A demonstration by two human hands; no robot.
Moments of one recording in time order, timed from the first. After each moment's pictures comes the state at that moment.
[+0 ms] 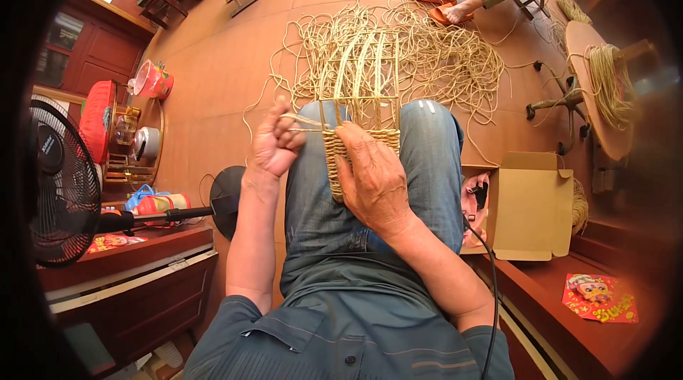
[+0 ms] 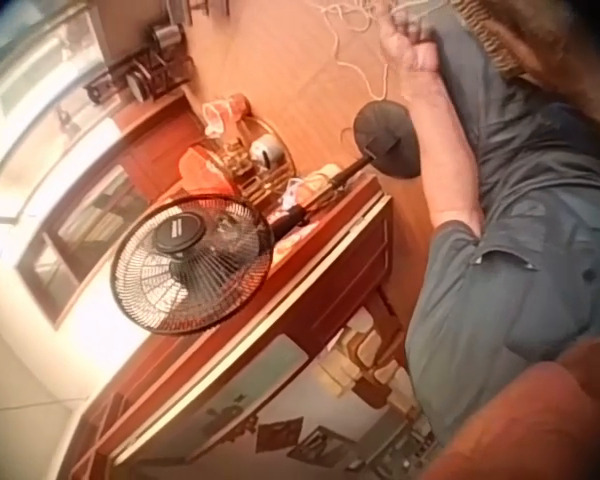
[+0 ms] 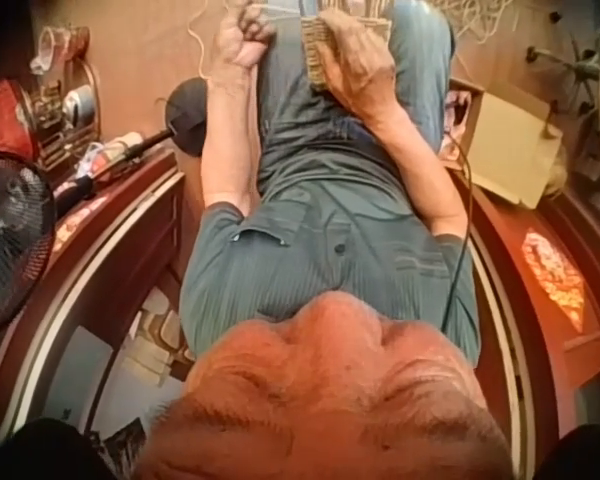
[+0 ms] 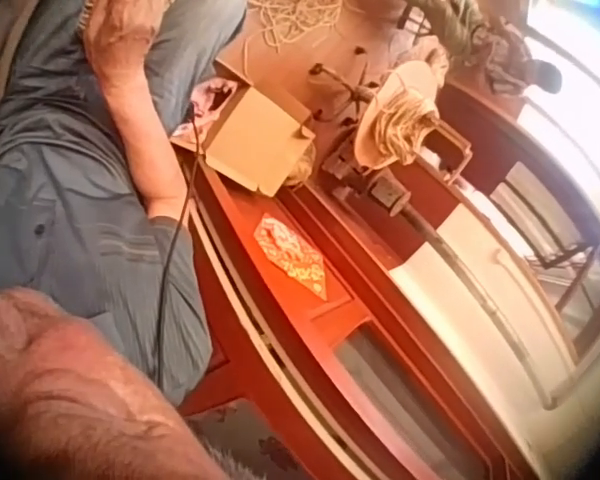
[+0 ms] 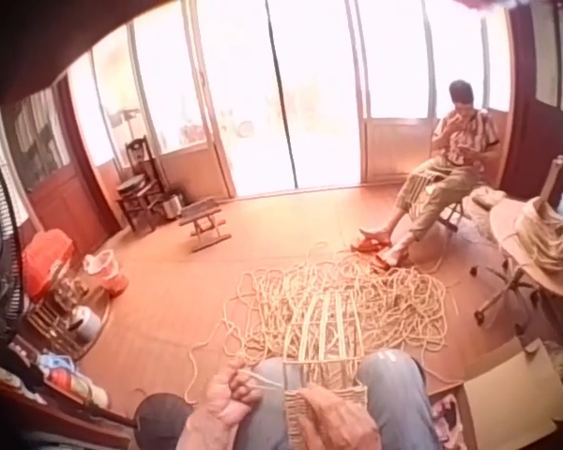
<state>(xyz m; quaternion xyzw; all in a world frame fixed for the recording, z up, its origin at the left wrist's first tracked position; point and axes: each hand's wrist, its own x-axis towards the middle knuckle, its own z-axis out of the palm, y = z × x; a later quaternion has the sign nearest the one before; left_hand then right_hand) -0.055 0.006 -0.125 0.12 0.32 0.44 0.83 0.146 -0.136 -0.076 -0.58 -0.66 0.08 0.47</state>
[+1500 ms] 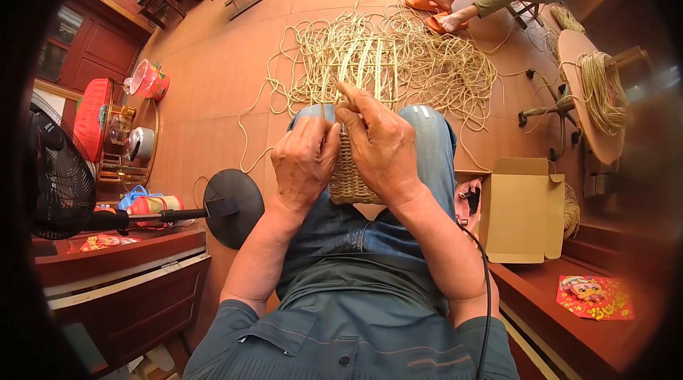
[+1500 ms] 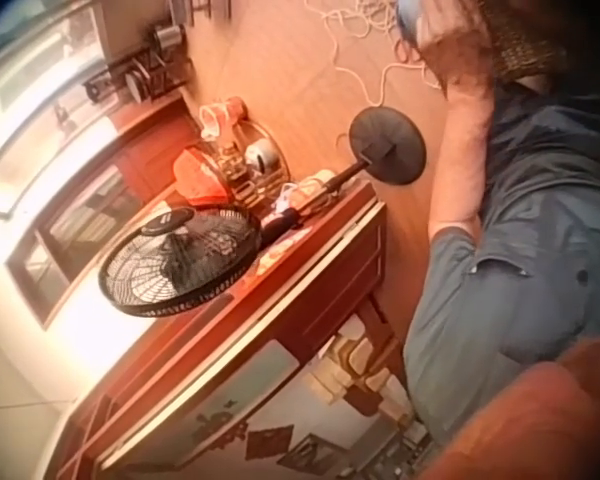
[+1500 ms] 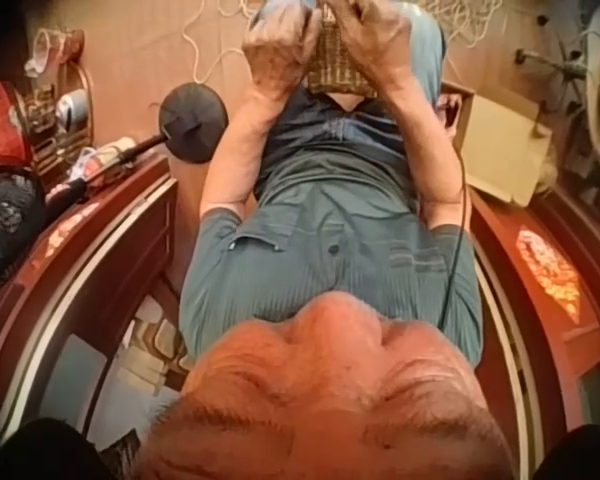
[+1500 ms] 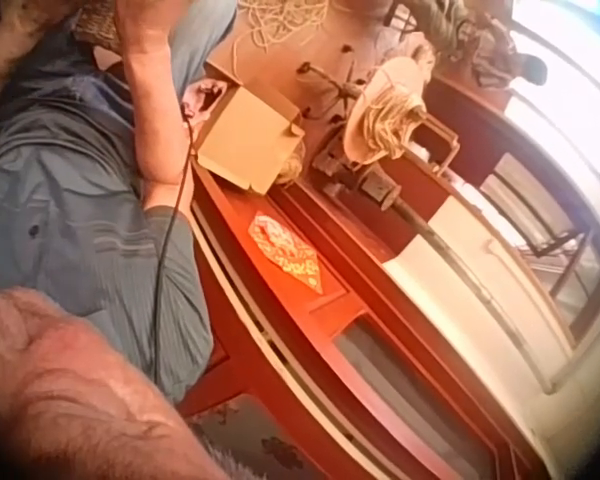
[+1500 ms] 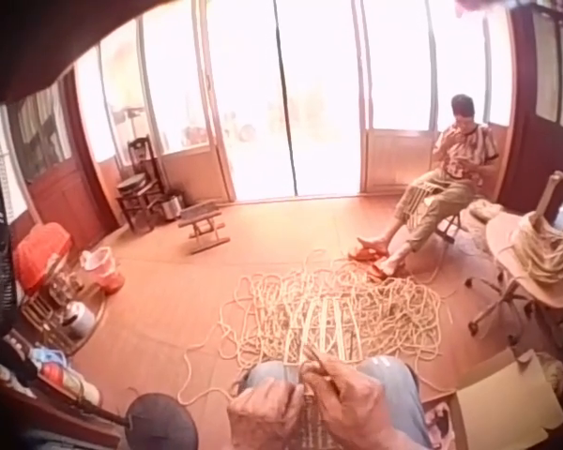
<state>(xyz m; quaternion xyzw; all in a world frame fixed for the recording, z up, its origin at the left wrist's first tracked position) 0.011 -0.061 -0.067 0.83 0.43 0.35 0.05 0.166 -0.092 -0.037 -0.58 -0.58 0.20 0.54</state>
